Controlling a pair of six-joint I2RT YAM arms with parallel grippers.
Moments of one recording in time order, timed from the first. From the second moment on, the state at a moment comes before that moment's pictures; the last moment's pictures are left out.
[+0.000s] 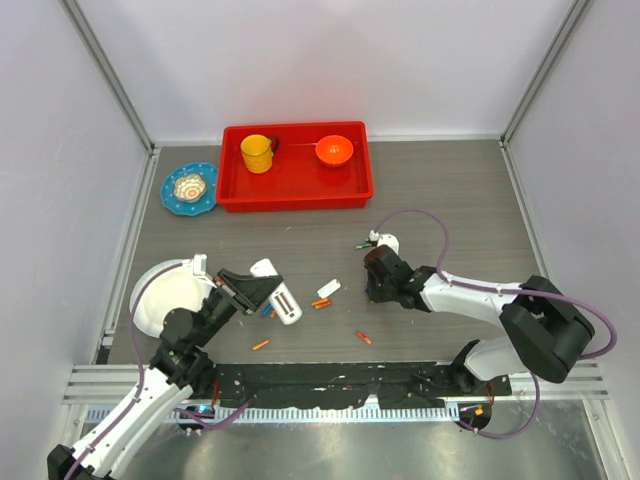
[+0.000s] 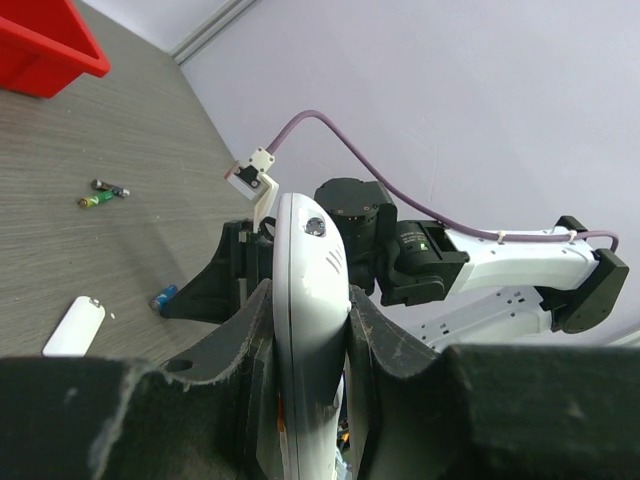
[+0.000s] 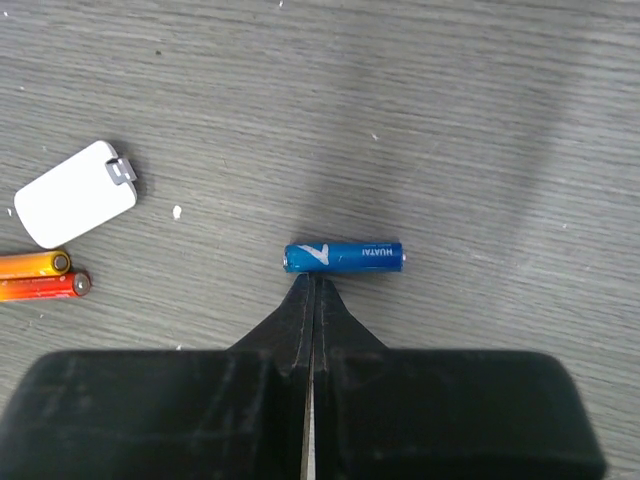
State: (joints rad) left arm -0.59 0.19 0.04 0.40 0.18 -1.05; right arm 0.78 1.37 0.59 -0.17 0.20 0.58
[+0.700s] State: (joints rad) left arm -0.59 0.20 0.04 0.40 0.18 -1.05; right arm 0.78 1.32 0.64 -0.14 0.11 0.48
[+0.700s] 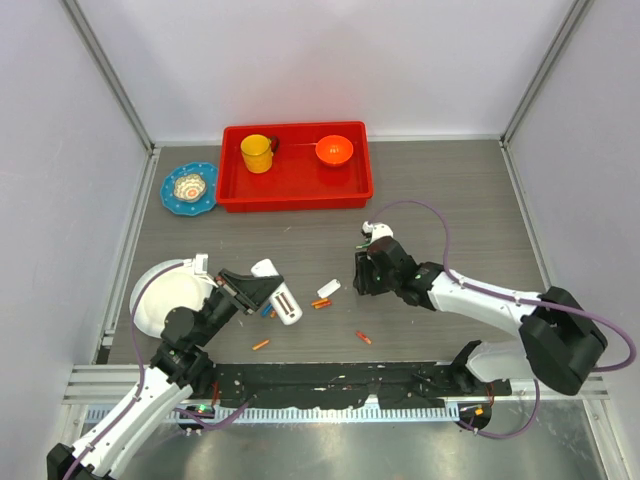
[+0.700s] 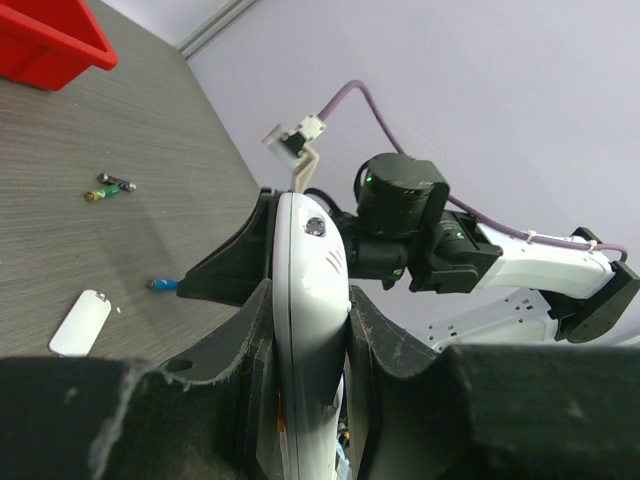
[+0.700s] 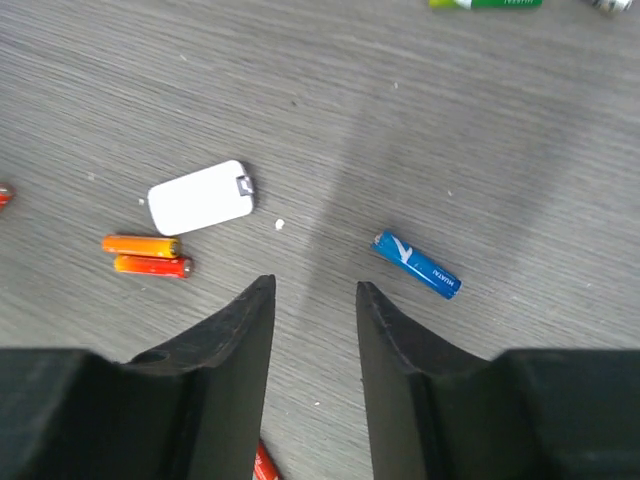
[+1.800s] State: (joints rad) left arm -0.59 0.17 0.04 0.38 0.18 -1.06; right arm 0.71 1.50 0.74 -0.27 0.19 0.37
